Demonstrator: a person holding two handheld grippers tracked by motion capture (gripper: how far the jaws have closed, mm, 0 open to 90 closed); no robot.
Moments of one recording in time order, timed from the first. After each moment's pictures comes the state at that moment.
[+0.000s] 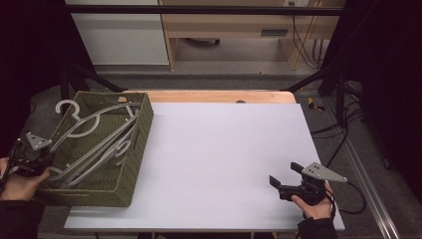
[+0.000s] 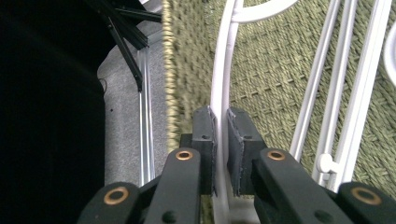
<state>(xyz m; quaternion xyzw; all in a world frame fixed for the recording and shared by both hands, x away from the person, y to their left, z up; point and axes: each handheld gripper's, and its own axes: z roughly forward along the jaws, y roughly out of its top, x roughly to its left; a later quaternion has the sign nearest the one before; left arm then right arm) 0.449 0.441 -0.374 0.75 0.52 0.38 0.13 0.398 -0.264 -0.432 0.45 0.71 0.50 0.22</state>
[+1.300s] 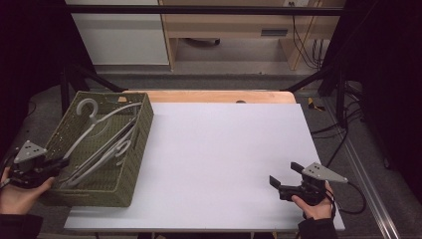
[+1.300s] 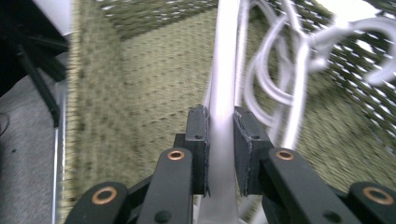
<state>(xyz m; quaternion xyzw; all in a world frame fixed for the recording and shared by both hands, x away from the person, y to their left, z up) 0.412 0.425 -0.361 0.78 0.47 0.29 0.29 0.397 -0.264 -0.430 0.44 0.71 0.50 0.22</state>
